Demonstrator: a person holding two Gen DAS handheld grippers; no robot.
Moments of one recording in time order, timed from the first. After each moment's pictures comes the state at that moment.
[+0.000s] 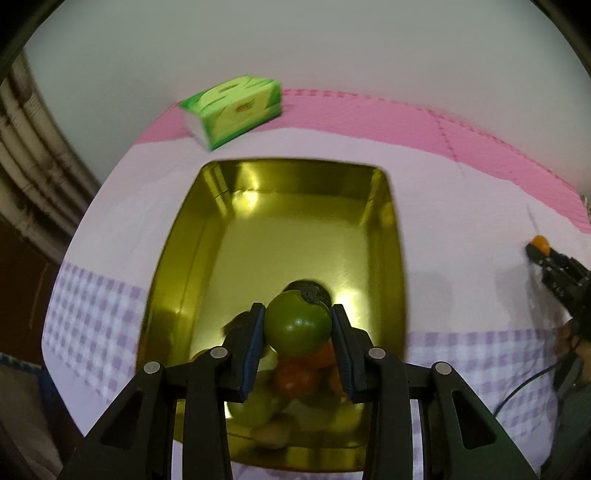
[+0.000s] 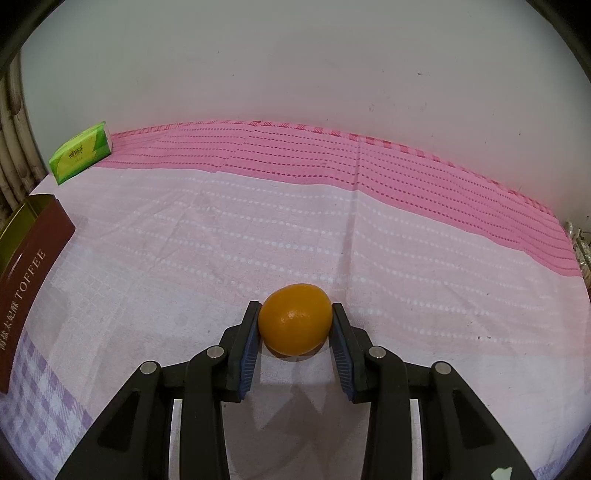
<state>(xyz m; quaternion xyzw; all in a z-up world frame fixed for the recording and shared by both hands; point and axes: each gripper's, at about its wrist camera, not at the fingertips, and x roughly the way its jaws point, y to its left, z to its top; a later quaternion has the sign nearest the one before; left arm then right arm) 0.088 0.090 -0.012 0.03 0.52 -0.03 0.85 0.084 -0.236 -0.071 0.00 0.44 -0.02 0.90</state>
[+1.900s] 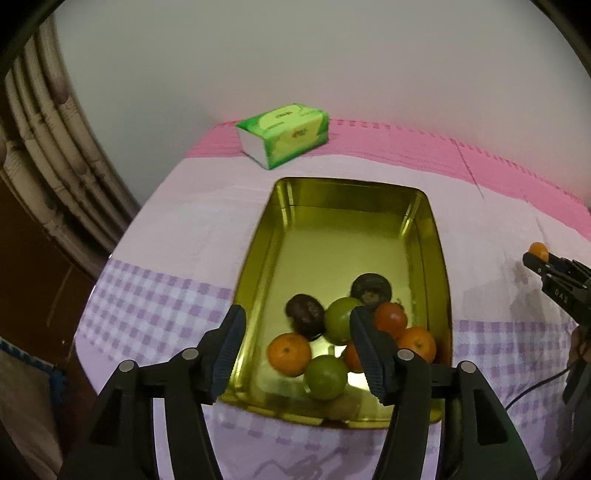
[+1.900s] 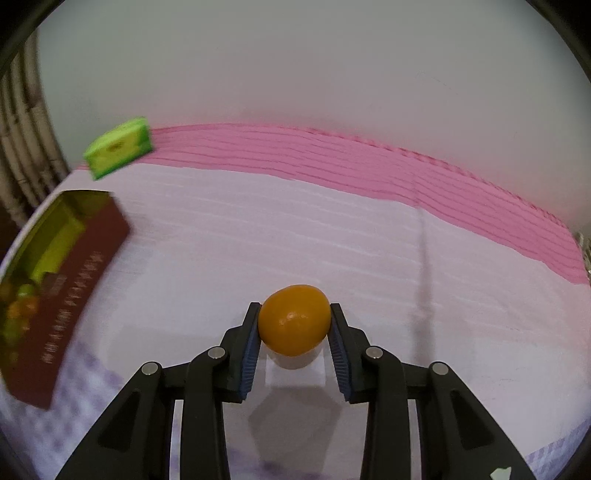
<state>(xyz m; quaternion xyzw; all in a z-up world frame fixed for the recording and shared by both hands) 0.048 0.140 0.021 0.04 0.47 0.01 0.88 0.079 -0.160 -0.042 0.01 0.44 0.03 0.90</state>
